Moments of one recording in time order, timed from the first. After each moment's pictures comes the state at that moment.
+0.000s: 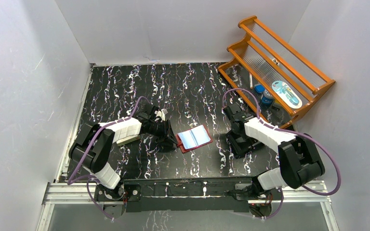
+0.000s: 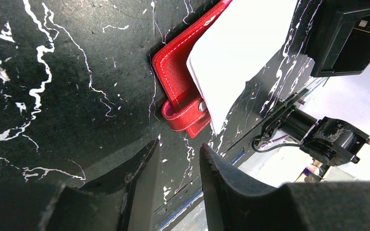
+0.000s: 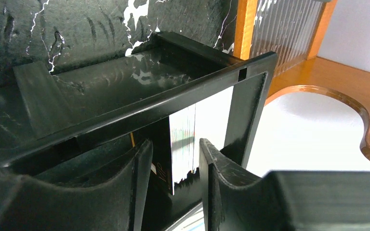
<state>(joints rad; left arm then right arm) -0.49 1.62 0.79 -0.27 0.59 -0.68 0.46 1.41 0.78 -0.64 0.65 -0.18</state>
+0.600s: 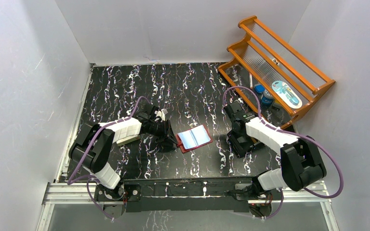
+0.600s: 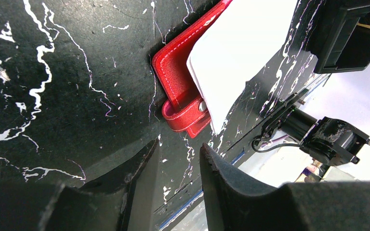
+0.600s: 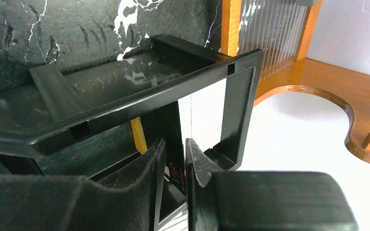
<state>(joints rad) -0.49 1.62 0.79 -0.27 0.59 -0.68 0.46 1.38 0.80 -0.64 0.66 -0.19</state>
